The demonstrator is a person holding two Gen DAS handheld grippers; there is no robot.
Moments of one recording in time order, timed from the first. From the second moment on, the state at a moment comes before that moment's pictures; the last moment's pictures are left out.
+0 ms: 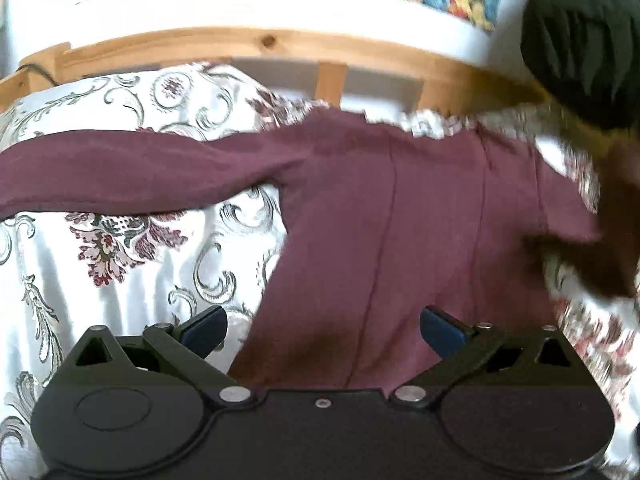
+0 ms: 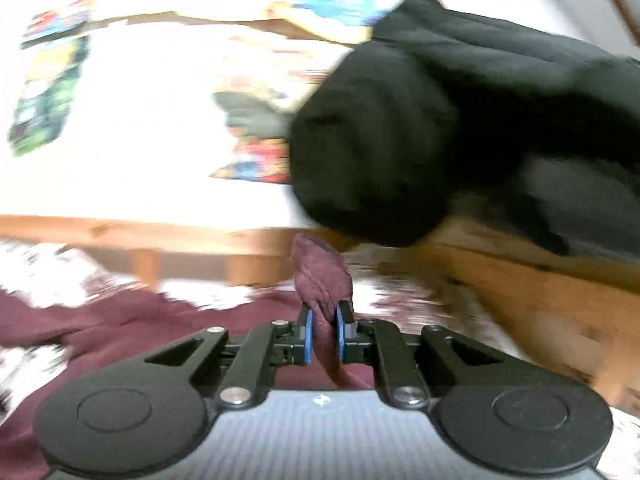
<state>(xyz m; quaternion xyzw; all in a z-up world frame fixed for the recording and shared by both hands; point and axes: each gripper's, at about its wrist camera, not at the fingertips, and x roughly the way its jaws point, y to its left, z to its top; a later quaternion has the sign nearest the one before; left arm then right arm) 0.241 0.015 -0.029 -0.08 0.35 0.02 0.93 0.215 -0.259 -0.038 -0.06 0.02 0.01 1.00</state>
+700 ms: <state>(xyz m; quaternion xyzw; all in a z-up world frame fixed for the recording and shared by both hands) 0.247 0.043 -0.034 -0.17 0.34 0.04 0.92 0.183 -0.155 -0.112 -0.24 0.14 0.25 0.93</state>
